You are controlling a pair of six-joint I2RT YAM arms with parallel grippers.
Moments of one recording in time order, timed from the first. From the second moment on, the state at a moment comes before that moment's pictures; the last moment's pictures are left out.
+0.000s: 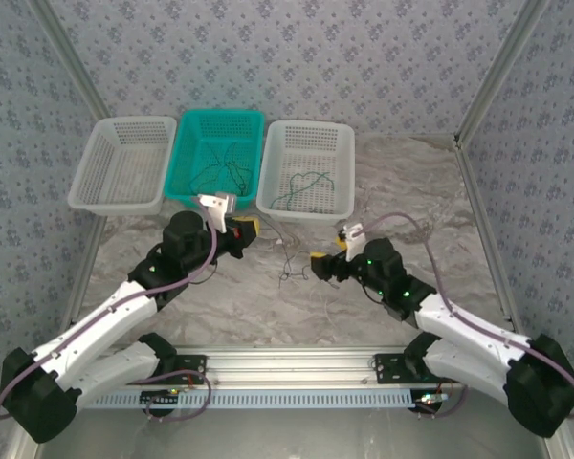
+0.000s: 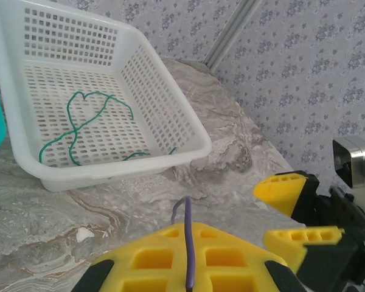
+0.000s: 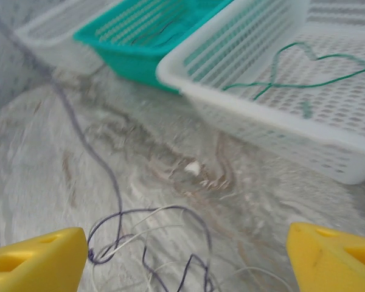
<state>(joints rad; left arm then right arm) -0.66 0.93 0.70 -0.03 0.19 -0.49 0.71 0.98 0.41 0.18 -0.07 0.20</state>
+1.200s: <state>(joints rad) -0.52 0.50 0.82 -0.47 -0.29 -0.47 0.52 1.27 0.34 0.20 0.18 0.48</state>
